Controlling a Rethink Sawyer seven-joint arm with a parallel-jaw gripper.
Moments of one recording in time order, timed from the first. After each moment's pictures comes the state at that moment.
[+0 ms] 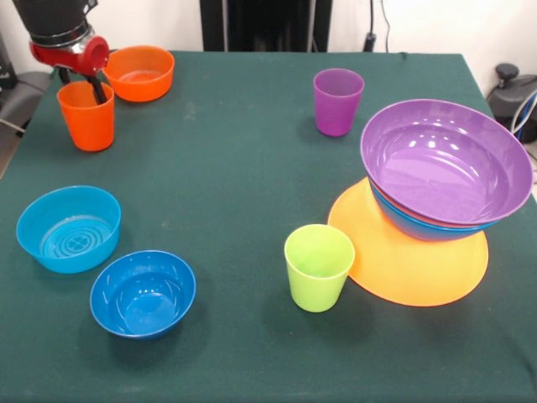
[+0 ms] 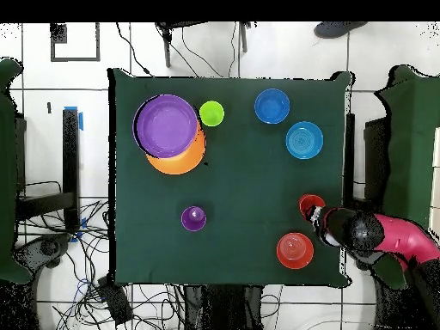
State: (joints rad) arm -1.23 -0.48 0.63 1.72 -0.83 0.72 2.06
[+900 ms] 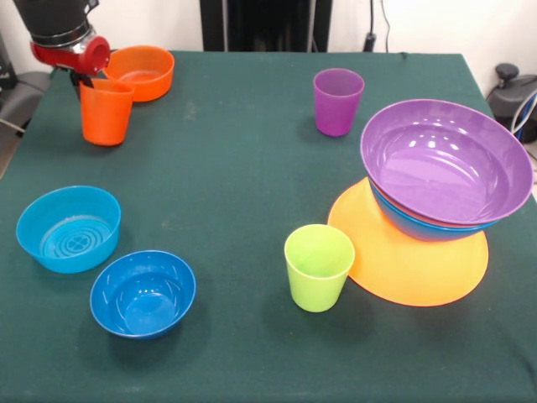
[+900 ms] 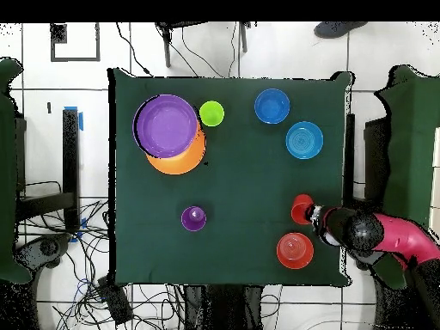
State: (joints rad) arm -1.23 -0.49 0.63 1.72 -0.82 0.72 2.06
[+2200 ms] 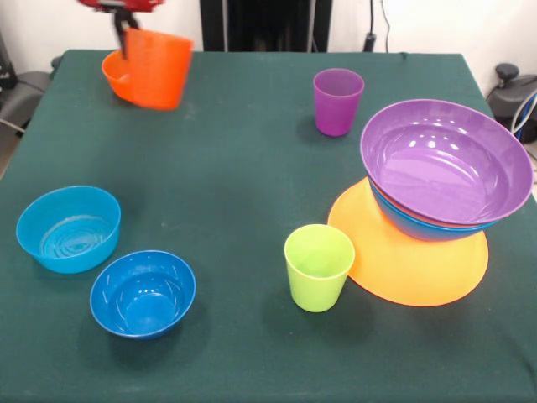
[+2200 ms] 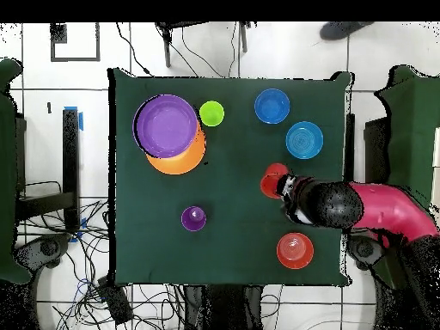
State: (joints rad) arm -1.00 -0.80 0.69 1.83 -0.54 0.72 2.06
